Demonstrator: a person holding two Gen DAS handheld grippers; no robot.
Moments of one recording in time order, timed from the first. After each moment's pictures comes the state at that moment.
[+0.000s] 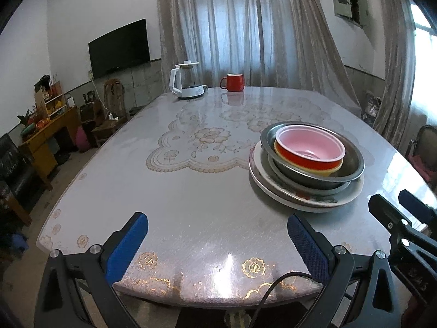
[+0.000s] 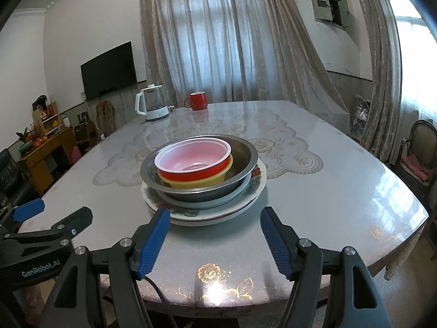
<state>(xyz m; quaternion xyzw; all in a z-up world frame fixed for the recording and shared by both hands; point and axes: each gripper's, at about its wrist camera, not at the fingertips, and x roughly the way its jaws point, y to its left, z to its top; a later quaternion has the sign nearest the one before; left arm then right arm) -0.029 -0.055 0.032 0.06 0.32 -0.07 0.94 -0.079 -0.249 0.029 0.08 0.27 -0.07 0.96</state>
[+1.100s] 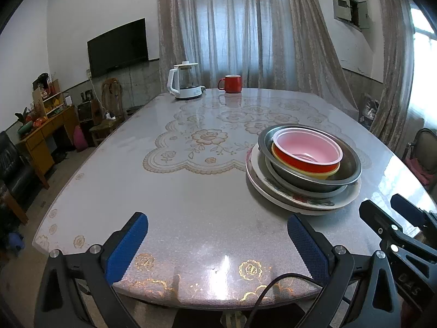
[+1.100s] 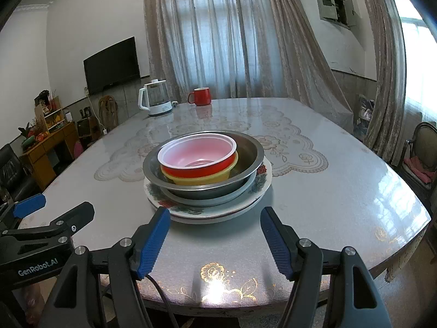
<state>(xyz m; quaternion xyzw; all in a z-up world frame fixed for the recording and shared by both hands) -0.029 -0.053 0.035 0.05 0.32 -0.08 0.94 -0.074 -0.246 0.027 0.07 0.28 -0.06 0.96</state>
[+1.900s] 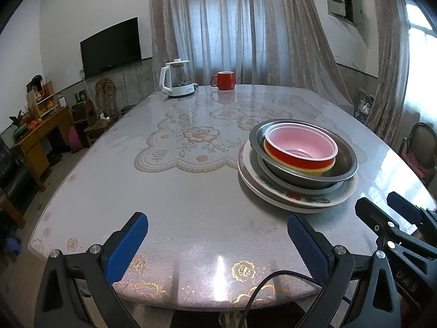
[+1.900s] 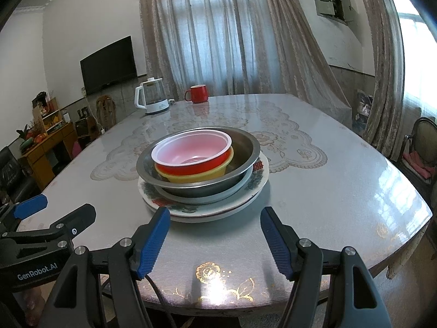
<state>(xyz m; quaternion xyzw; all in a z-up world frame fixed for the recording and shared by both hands) -0.022 -0.063 0.030 0.06 0.33 -0.09 0.94 -0.072 -0.252 0.024 0.08 0.29 -0.06 0.95</state>
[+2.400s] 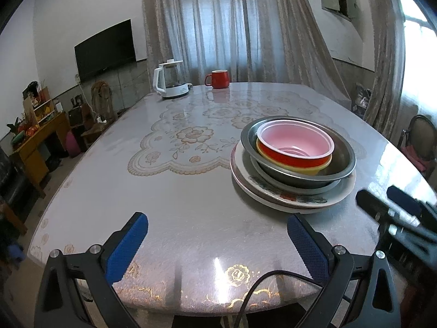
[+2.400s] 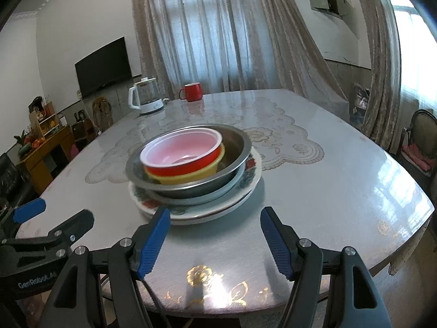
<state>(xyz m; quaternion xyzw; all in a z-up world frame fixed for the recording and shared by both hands) -0.017 -0.075 0.029 0.07 0.33 -0.10 0.94 -0.065 -0.268 0.020 0.10 0.29 -0.07 0.95</state>
